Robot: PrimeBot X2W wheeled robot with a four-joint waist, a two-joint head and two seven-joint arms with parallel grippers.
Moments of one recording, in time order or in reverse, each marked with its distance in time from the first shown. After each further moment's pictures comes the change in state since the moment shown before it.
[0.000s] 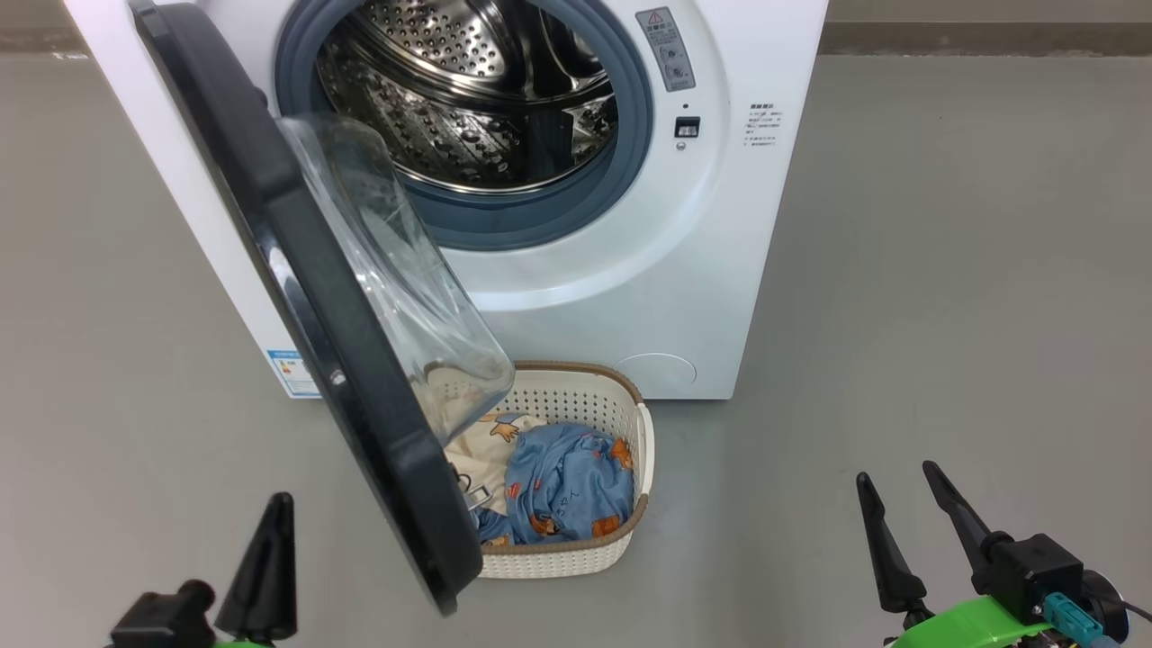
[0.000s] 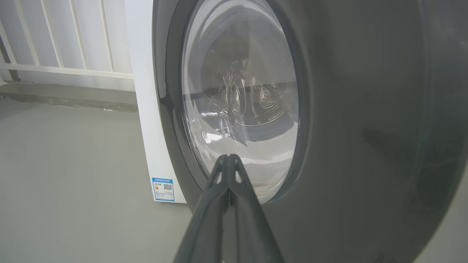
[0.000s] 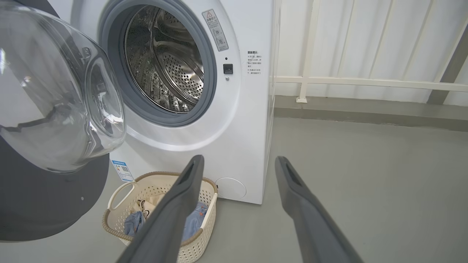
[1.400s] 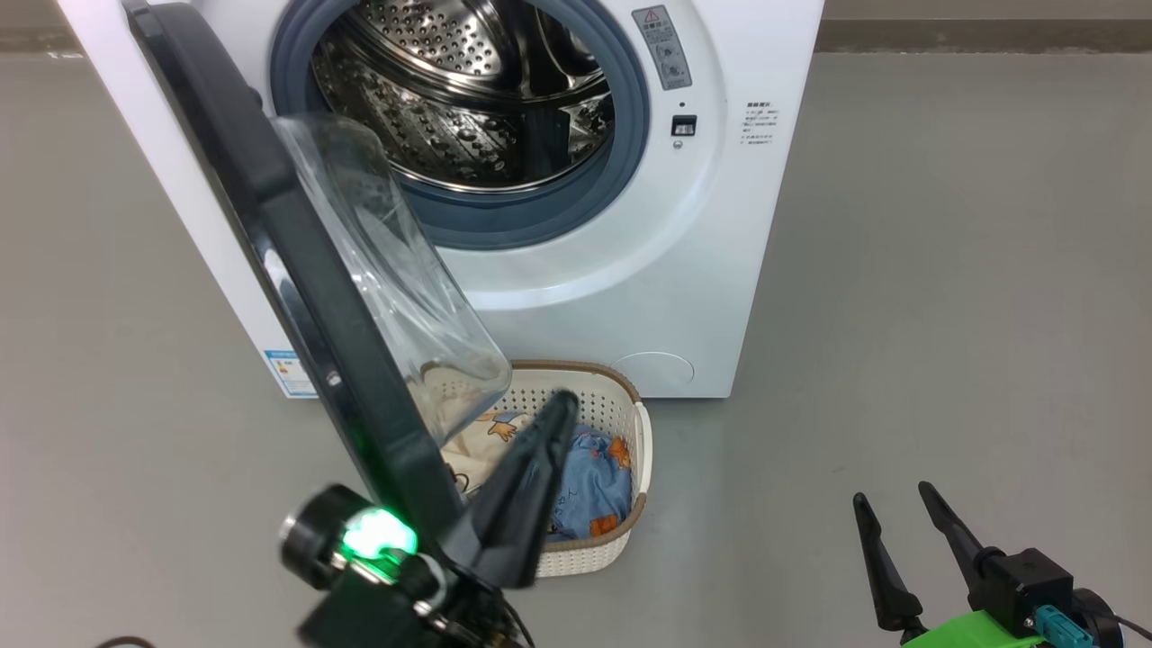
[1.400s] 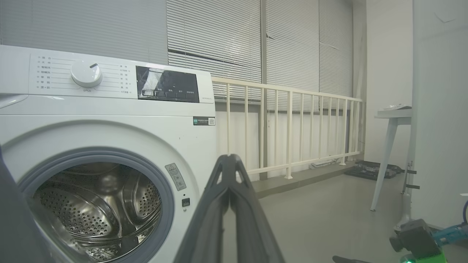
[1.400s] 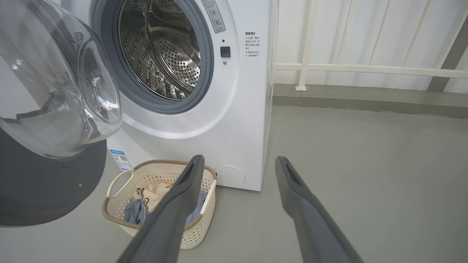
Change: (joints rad) left arm -0.125 0.013 -0.444 -0.471 0.042 0.001 0.020; right arm 0.015 0.004 -0.003 0.032 -0.009 0.000 0.000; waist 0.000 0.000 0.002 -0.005
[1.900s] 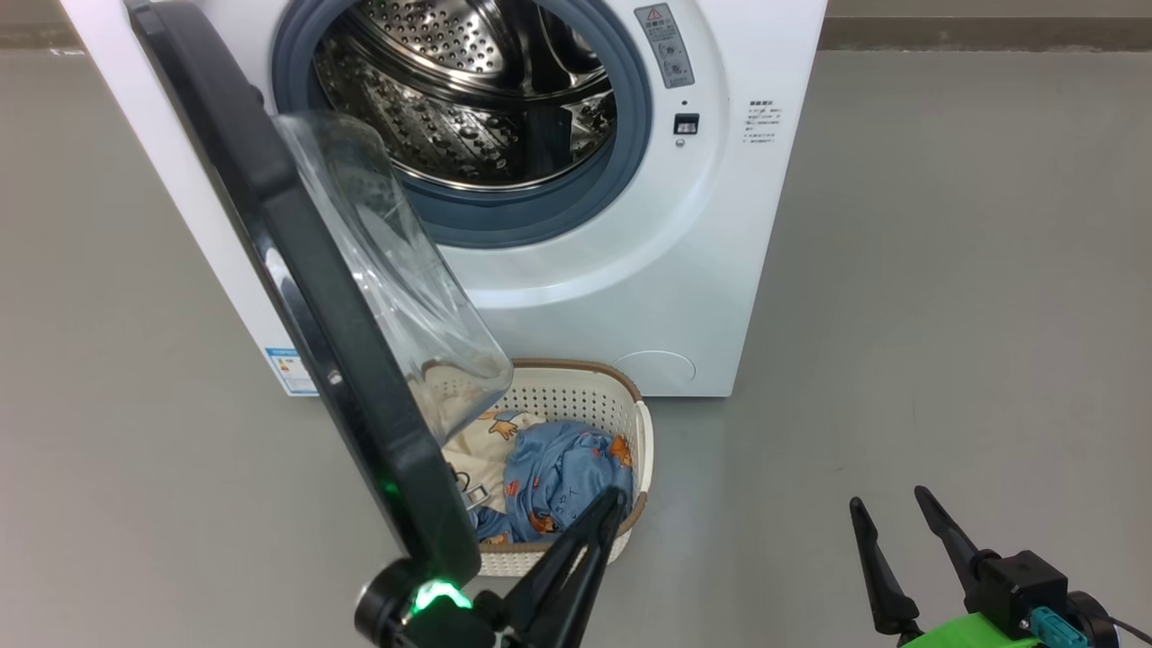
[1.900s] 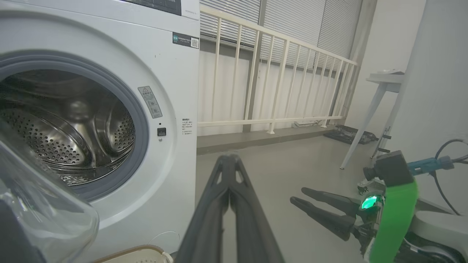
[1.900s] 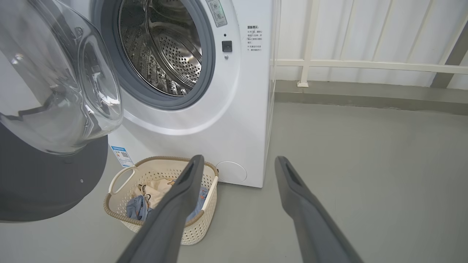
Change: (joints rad) left arm 0.048 0.007 -0.115 0.187 -0.061 0.000 0.004; right arm 0.000 0.000 0.005 0.013 0.000 0.000 0.000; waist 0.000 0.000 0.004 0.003
